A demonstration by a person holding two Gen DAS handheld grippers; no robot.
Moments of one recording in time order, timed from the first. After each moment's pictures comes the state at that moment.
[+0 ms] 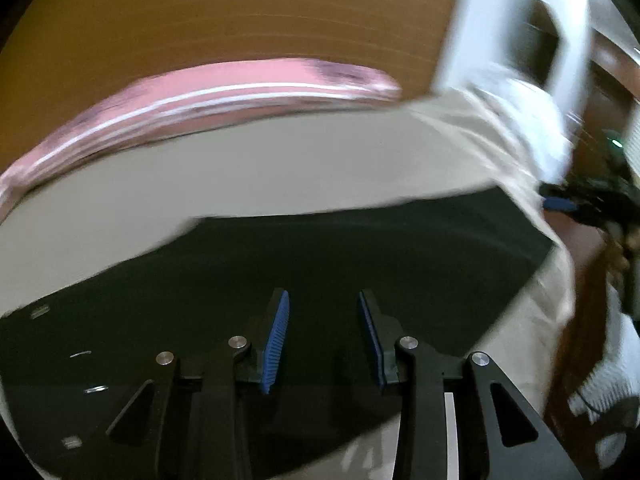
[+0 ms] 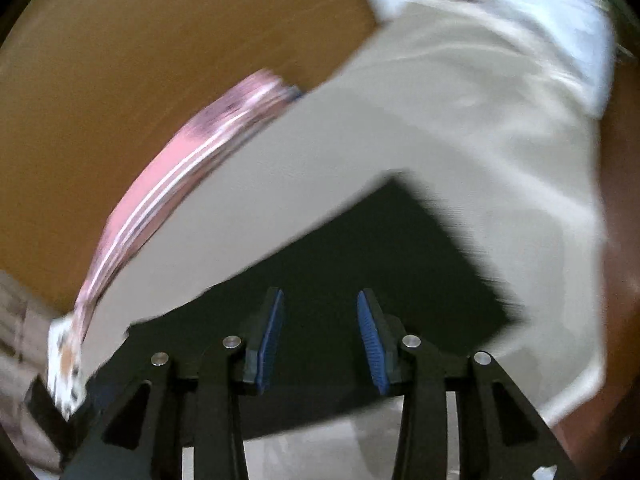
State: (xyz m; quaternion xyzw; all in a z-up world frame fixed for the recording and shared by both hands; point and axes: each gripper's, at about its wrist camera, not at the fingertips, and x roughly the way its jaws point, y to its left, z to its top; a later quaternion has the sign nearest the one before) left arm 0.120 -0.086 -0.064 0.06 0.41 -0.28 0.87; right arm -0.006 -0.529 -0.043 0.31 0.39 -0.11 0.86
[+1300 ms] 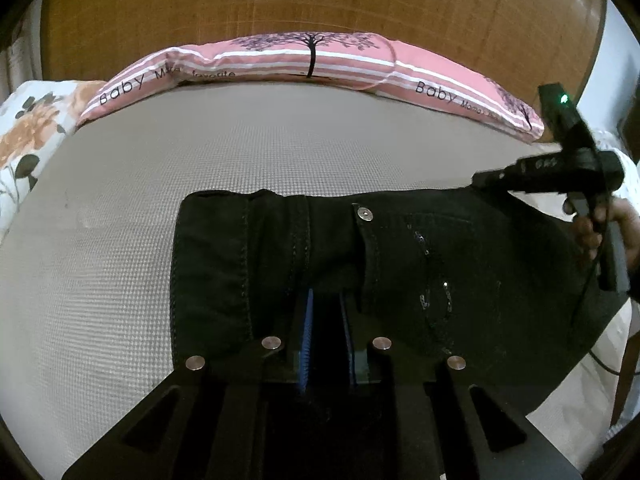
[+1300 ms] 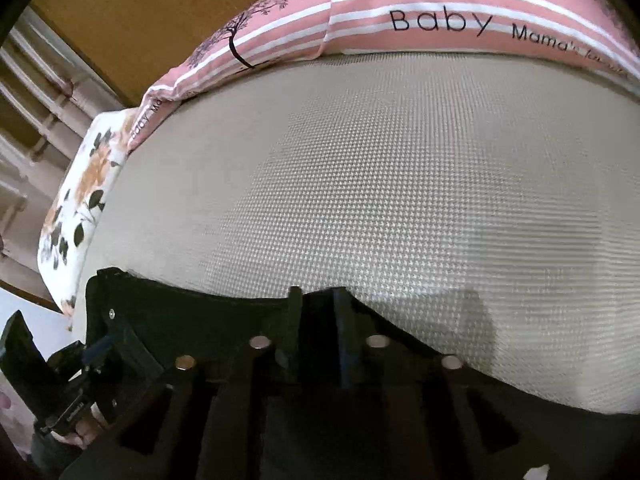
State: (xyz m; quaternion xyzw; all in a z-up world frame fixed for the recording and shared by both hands) left arm 0.162 0.119 -0.114 -0.01 0.45 -0.15 0.88; right arm 0.290 -0.212 -0.109 0.11 0.54 0.17 0.81
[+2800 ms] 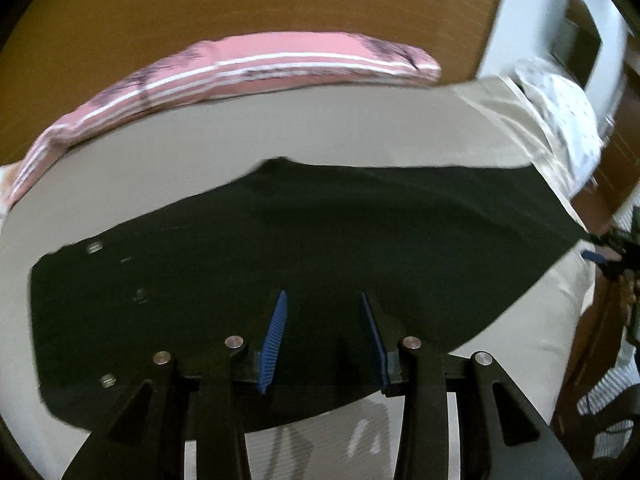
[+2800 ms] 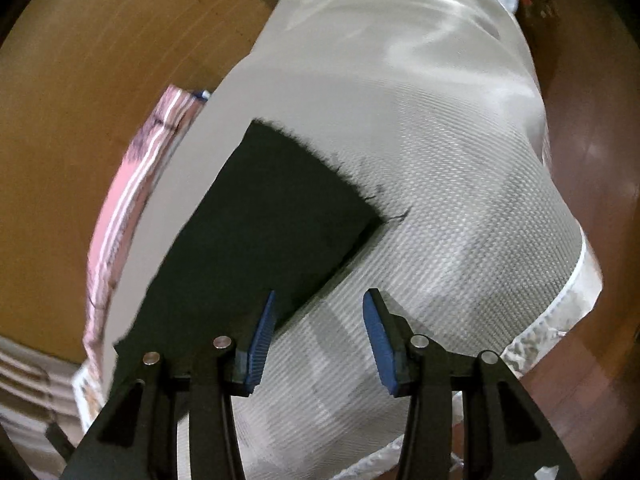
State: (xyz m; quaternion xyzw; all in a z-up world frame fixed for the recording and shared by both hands) left arm 0.101 -0.074 -0.073 0.08 0.46 -0.26 0.85; right arm -0.112 -0.607 -0.120 0.45 0.37 -0.19 0.79
